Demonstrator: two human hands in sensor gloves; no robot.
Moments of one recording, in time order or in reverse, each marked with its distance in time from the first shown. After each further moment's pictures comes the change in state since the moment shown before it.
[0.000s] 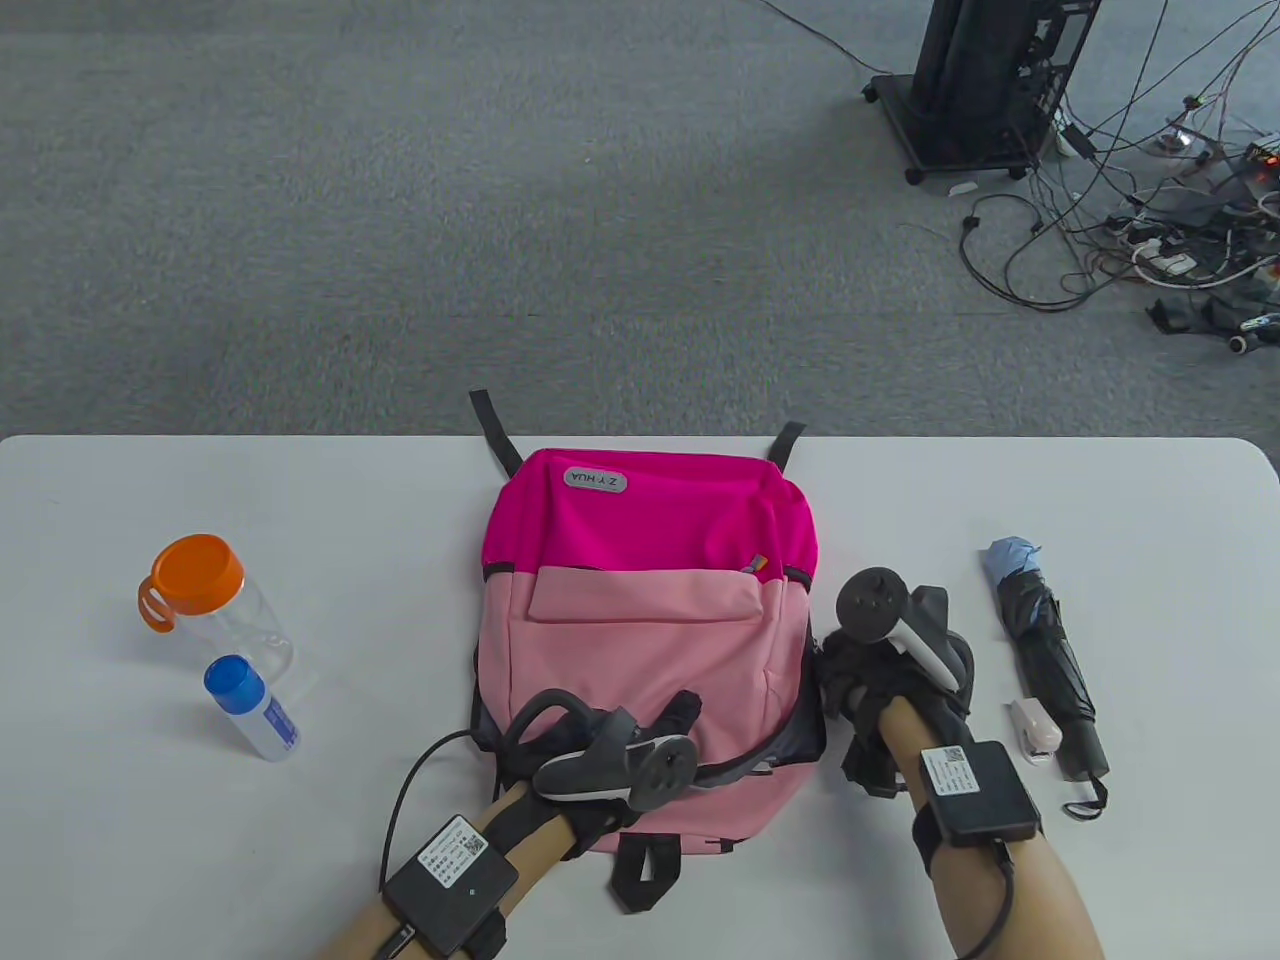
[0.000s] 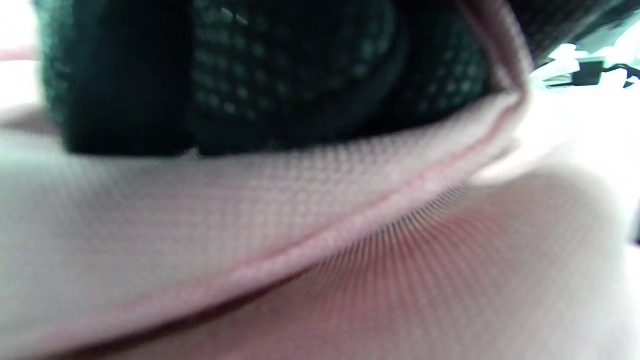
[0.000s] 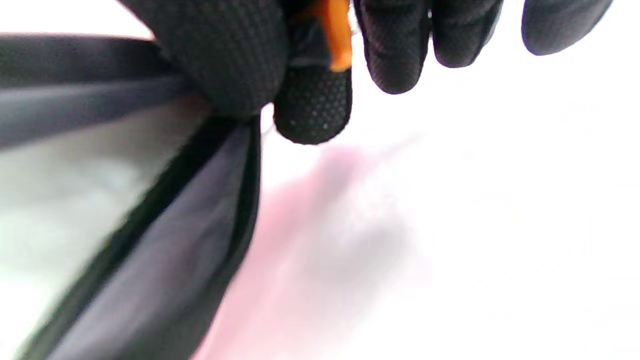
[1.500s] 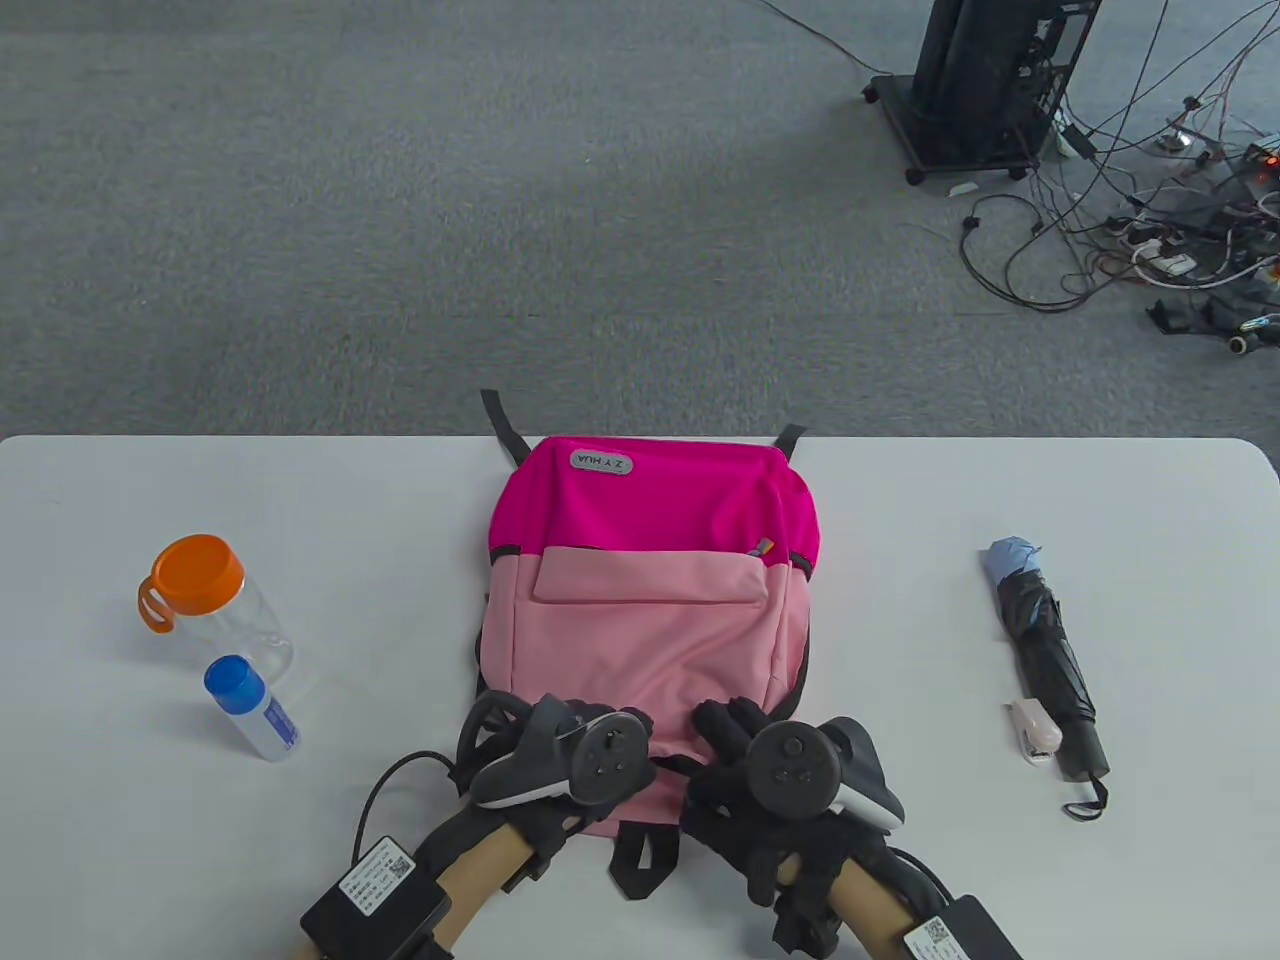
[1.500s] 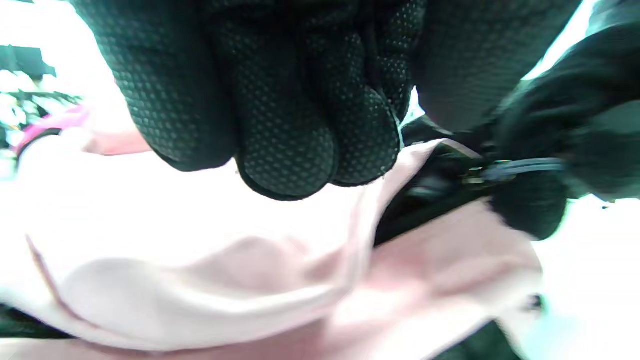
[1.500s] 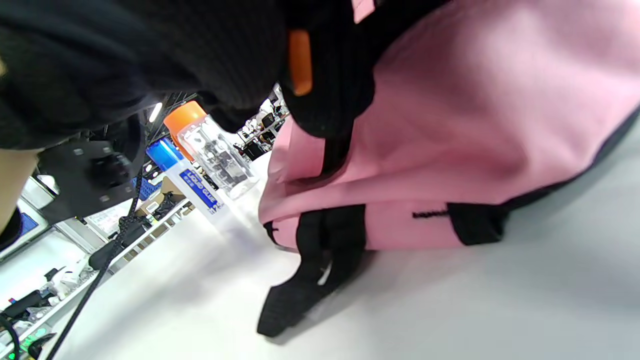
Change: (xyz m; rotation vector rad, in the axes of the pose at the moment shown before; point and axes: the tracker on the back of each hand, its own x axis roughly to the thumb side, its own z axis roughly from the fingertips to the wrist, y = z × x) left_hand -0.017 0.055 0.049 0.069 0.024 0.184; right_hand 0.106 0.059 0.105 0.072 -0.575 -0.136
